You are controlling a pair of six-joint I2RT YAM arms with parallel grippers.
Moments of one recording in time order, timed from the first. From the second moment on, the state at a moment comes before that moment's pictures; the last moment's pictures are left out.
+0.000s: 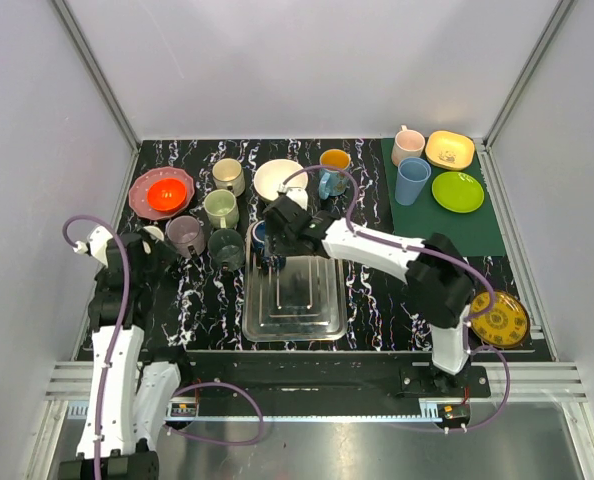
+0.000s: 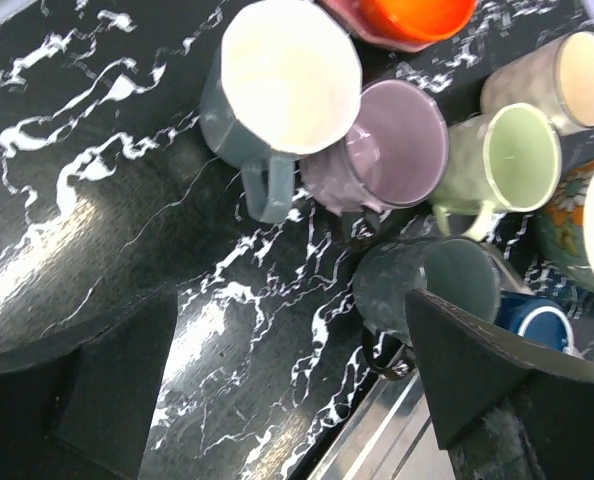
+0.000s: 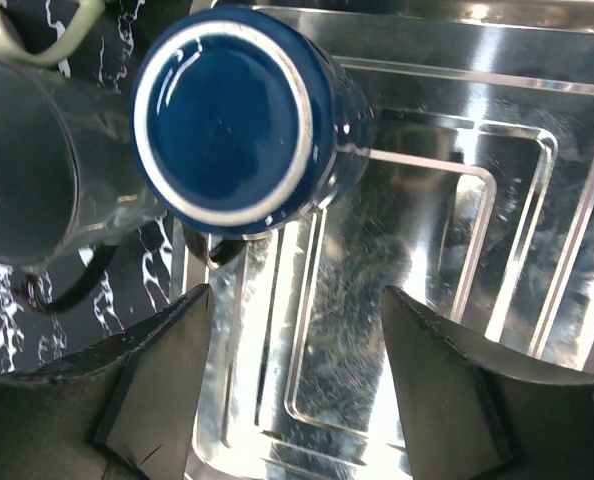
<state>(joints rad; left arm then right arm) 0.10 0.64 0.75 -0.76 -0.27 -0.72 0.92 1.89 1.47 -0.46 0.24 0.73</state>
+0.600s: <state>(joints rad) -0.02 0.65 0.75 -0.86 -0.38 -0.84 0.98 2.19 1.84 -0.63 0.37 0.80</state>
